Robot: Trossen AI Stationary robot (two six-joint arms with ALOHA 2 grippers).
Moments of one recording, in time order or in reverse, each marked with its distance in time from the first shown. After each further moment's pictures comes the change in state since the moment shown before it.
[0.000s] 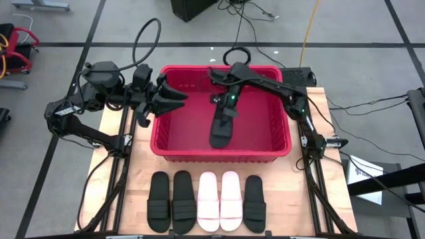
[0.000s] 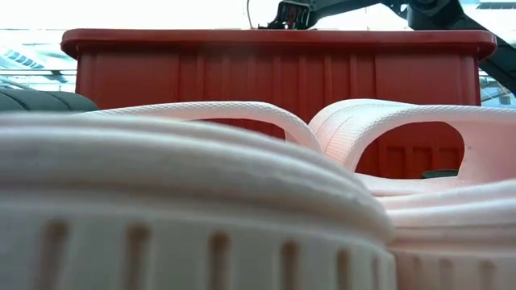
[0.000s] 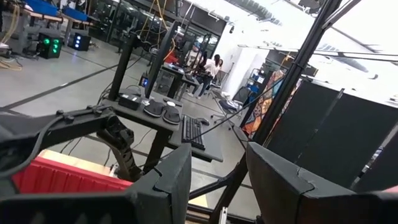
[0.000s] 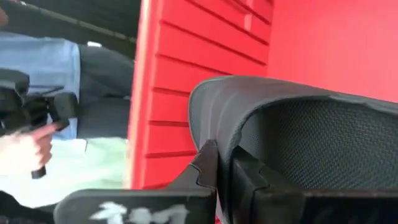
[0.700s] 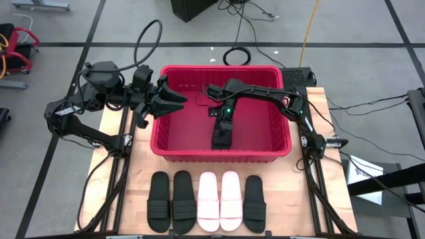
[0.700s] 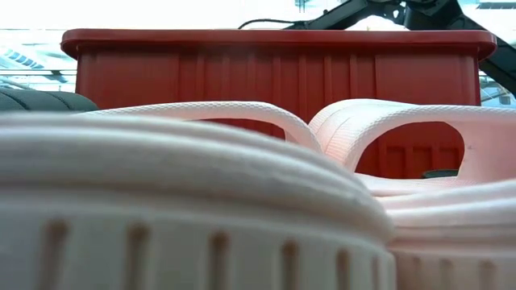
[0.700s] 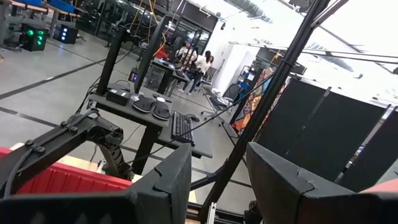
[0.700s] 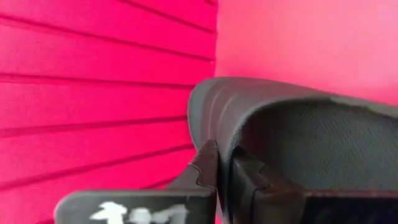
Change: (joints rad) left arm 0.000 0.000 0.000 0.001 0.044 -0.025; right arm 0.045 0.018 -0.300 0.307 0.110 0.065
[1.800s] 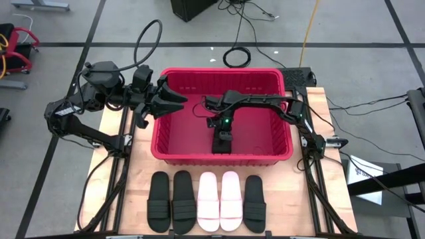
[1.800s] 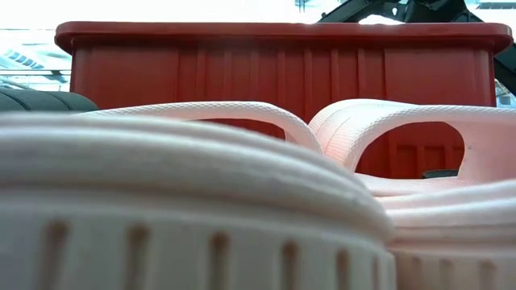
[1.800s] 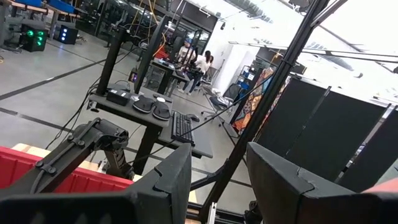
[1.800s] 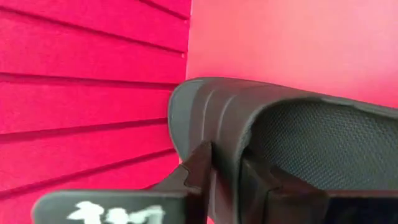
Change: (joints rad) left arm 0.000 0.000 0.000 0.000 0.000 0.004; right arm 0.077 -0.002 -0.131 0.166 0.082 0.020
